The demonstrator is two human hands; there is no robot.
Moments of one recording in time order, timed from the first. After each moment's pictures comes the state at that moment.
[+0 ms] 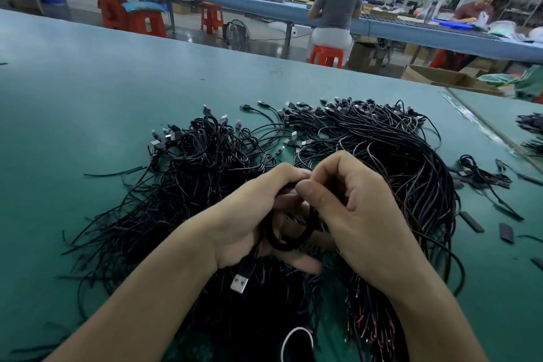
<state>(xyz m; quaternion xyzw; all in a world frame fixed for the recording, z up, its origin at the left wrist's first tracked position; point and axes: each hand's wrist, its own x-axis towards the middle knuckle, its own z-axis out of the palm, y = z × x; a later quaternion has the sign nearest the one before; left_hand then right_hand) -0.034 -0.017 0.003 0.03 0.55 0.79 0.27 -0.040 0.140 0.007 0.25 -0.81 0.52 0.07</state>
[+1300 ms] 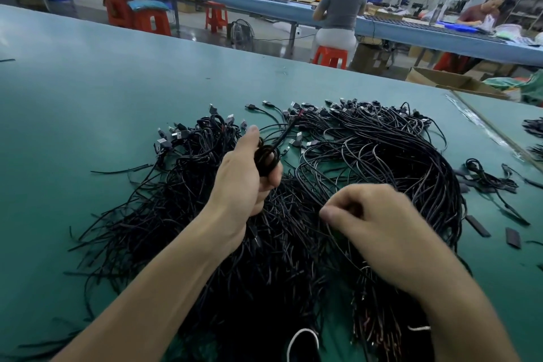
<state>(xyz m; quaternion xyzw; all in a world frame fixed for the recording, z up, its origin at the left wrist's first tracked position) -0.047 -0.024 -0.003 -0.07 0.63 0.77 -0.05 -0.041 0.157 0.010 0.14 -0.93 0.33 0.00</state>
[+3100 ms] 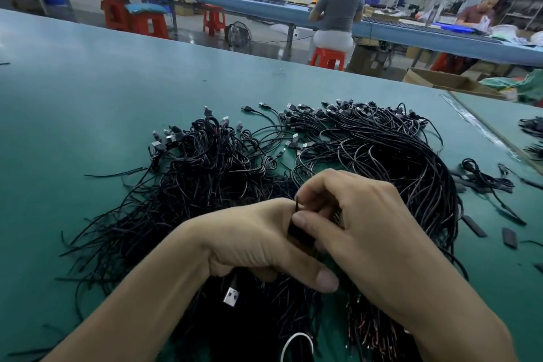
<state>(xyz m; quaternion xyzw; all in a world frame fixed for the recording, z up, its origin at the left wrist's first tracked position) -0.029 -0.024 -0.001 0.19 0.72 0.59 0.31 -0.018 0.140 0.033 0.24 -0.92 0.30 0.05</state>
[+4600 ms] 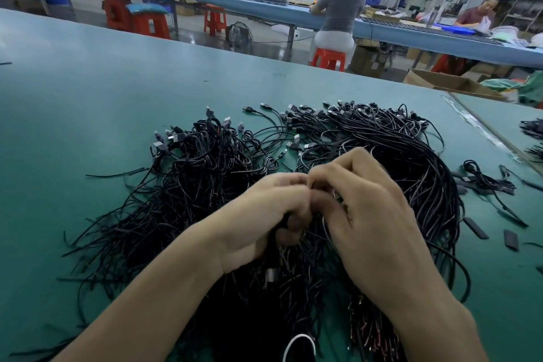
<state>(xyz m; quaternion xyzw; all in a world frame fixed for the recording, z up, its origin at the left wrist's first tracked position) -0.040 -0.004 0.004 0.05 0.64 0.74 0.18 -0.026 0.135 0.019 0.25 -0.91 0.26 0.20</state>
